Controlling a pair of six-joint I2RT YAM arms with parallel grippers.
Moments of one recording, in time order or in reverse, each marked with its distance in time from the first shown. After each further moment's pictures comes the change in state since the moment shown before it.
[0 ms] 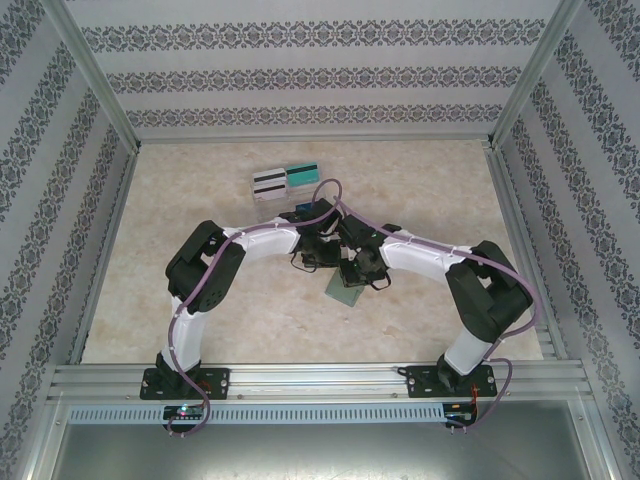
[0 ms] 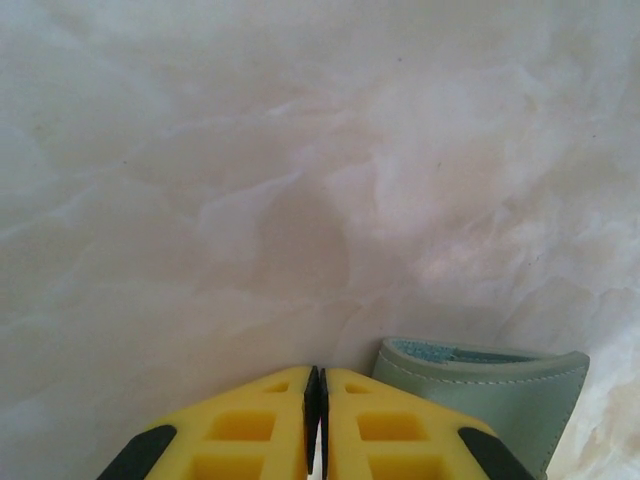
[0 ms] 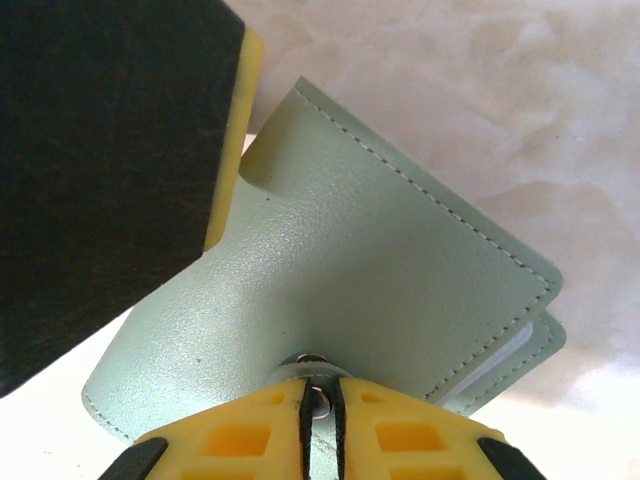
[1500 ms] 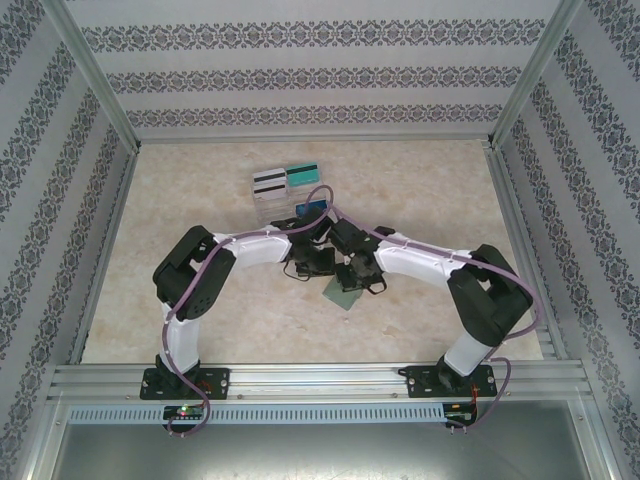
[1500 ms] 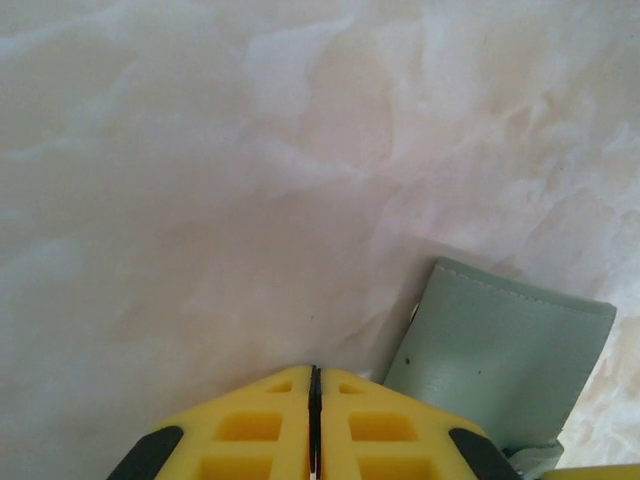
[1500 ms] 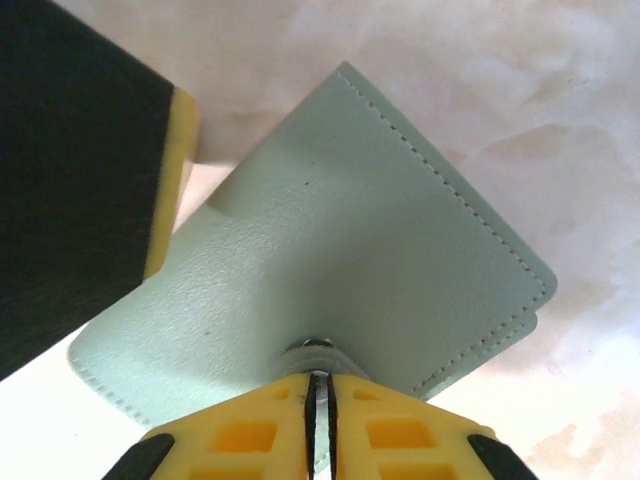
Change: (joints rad) left arm -0.005 -0.094 -0.142 0.048 0.028 -0.034; right arm 0.050 -0.052 0.023 -0.067 0.049 0.031
